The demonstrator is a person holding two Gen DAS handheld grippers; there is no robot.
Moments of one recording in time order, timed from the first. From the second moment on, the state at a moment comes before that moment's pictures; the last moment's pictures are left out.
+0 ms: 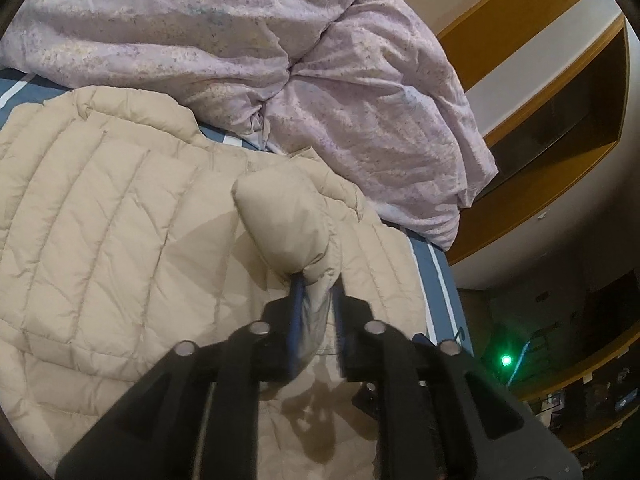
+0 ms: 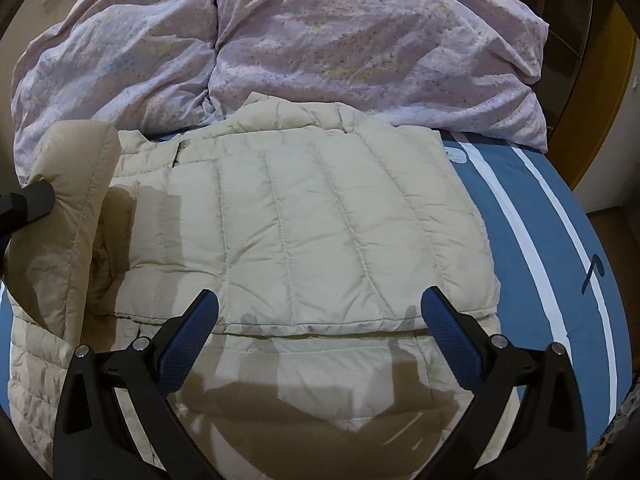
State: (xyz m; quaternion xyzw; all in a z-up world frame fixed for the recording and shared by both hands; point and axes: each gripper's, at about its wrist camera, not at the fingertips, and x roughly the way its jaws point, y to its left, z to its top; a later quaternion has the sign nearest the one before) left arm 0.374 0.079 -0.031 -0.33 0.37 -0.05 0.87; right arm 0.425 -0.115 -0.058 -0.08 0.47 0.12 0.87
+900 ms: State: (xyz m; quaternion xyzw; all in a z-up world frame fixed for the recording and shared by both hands) left arm 0.347 0.127 -0.055 -0.25 0.40 0.07 0.88; right arm 0.424 -0.067 -0.065 -0.03 0.48 0.19 0.85
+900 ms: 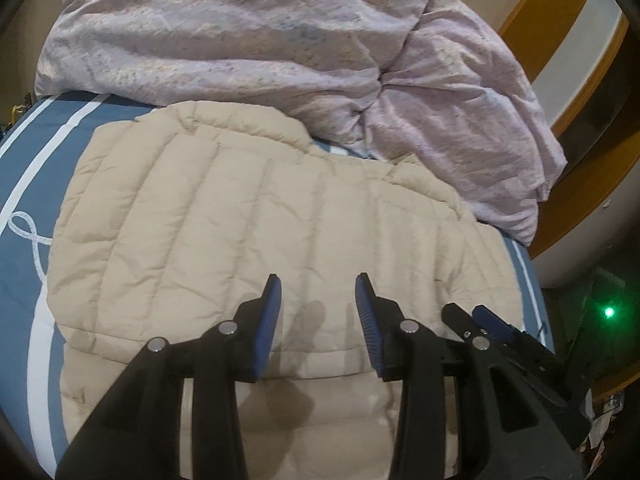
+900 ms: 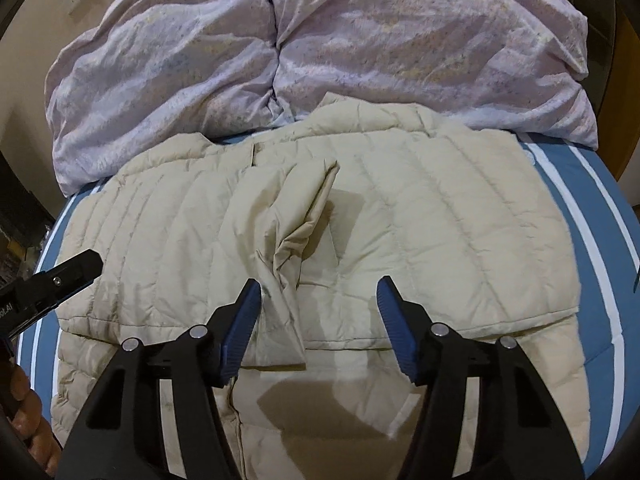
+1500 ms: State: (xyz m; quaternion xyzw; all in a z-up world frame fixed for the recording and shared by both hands) left arm 0.342 0.140 -0.072 -0.24 0.42 0.09 0.87; right arm 0.441 -0.062 -0.101 -0.06 0.51 0.16 0.85
